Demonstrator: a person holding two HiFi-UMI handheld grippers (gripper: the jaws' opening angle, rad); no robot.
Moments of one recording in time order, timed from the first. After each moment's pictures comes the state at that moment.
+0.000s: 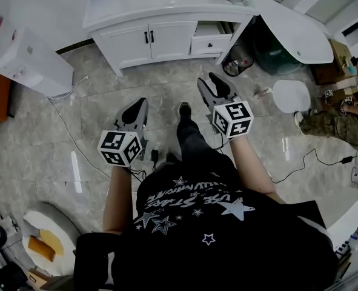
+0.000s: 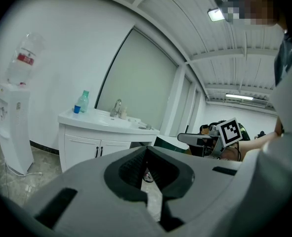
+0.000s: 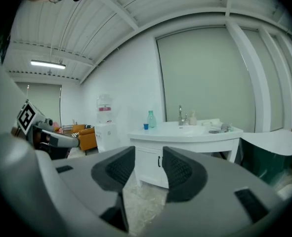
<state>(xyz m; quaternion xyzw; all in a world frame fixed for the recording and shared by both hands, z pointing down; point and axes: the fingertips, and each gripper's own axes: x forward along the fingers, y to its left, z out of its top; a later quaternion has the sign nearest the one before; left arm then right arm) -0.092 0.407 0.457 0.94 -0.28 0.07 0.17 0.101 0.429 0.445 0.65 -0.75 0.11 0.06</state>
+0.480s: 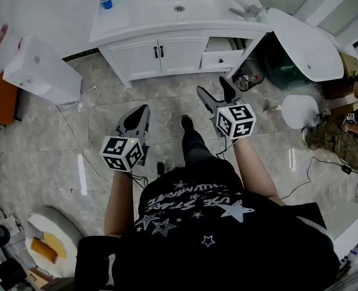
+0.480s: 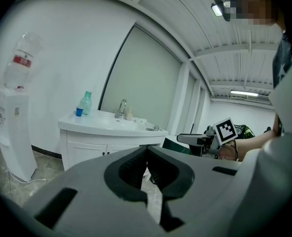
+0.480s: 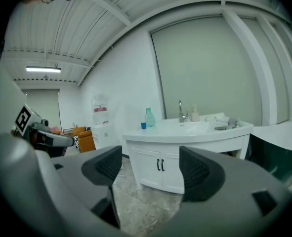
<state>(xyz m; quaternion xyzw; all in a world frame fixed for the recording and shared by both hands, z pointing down) -0.080 0.328 0.459 0.94 -0.30 0.08 0.16 0.131 0.338 0.463 0.64 -0.75 0.14 0.05</state>
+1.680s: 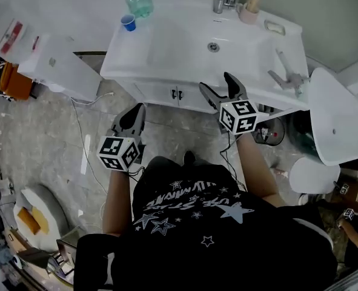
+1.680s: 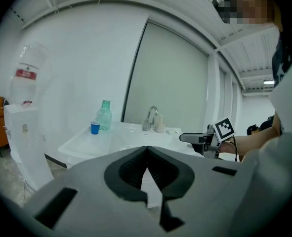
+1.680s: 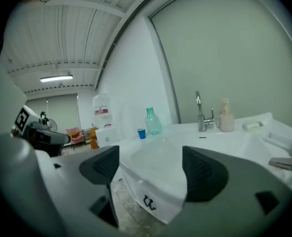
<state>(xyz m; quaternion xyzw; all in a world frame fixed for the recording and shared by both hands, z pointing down) -0.008 0.055 0.441 0.88 -0.45 0.08 0.14 0.219 -0.004 0.459 0.52 -0.84 0.14 0.05</state>
